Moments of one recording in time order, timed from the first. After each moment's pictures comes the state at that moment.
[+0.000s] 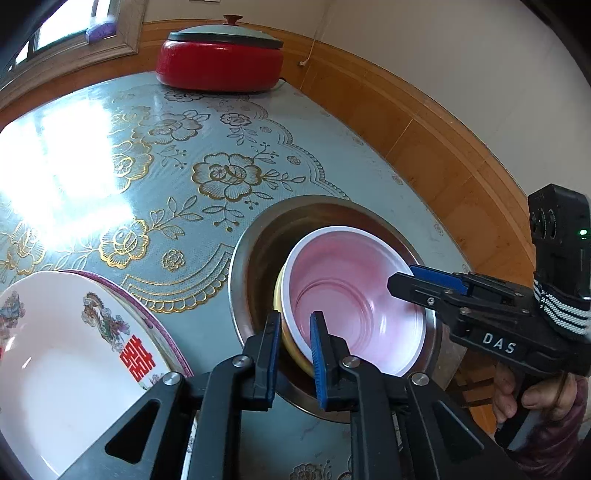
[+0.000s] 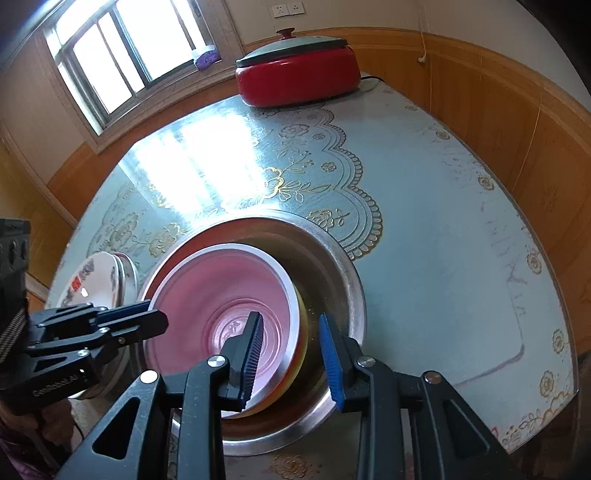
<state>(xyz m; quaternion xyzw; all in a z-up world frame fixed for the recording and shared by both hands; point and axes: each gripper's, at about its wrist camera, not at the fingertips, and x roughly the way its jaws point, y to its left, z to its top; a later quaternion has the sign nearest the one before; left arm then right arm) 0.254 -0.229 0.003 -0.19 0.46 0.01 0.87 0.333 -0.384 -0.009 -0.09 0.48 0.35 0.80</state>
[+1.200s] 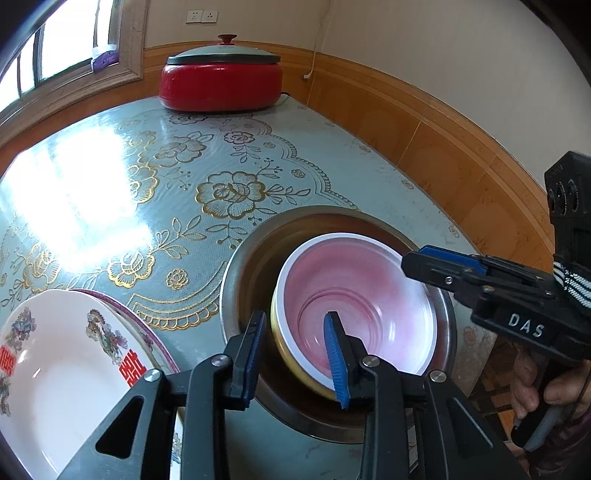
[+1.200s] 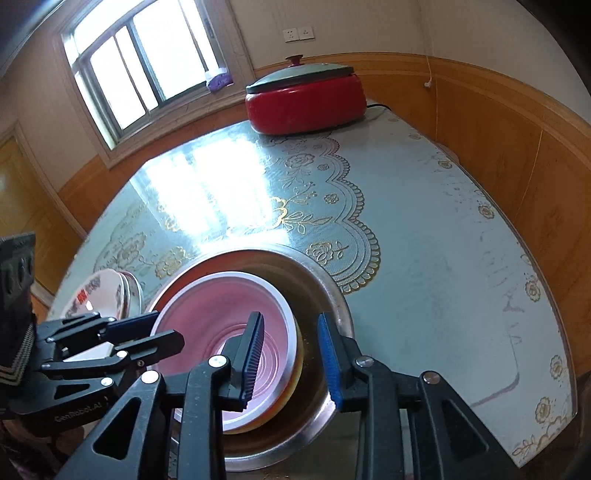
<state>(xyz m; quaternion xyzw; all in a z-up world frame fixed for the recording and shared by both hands) 0.255 -0.242 0.000 -0.14 0.44 0.04 0.89 0.341 -0.400 0.003 -0.04 0.43 0.38 0.82</state>
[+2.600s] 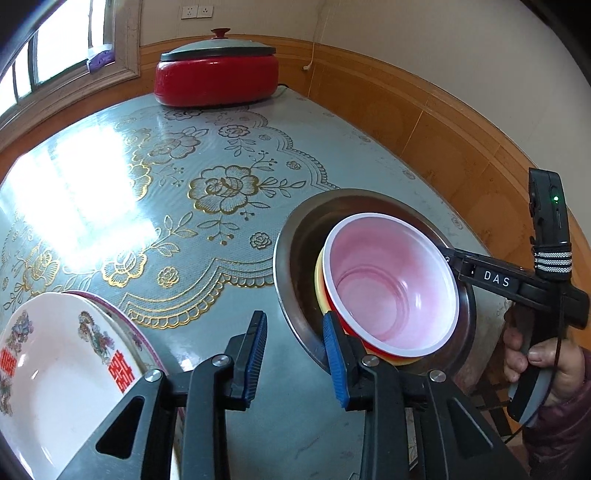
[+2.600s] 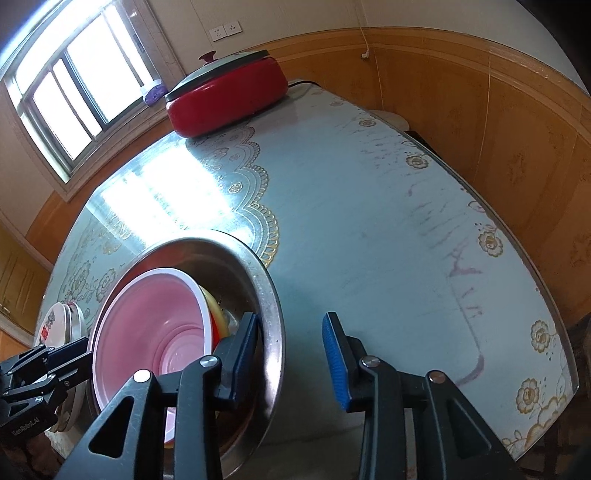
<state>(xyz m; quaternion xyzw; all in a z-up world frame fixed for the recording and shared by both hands) 0.266 -0.252 -0.004 -0.13 0.46 0.04 0.88 0.391 -0.450 -0.034 0.00 0.48 0.29 0.83</state>
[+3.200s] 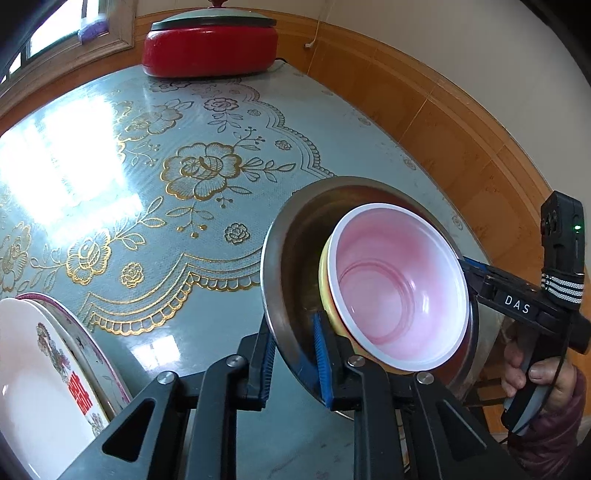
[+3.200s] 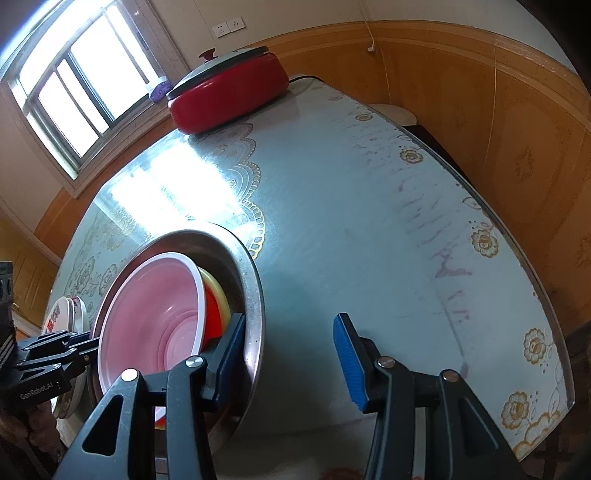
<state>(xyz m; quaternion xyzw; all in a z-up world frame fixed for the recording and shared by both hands) 0.297 -0.249 -0.021 -0.17 0.49 0.03 0.85 0.401 -0.469 -0.038 0.00 0.49 0.32 0.81</state>
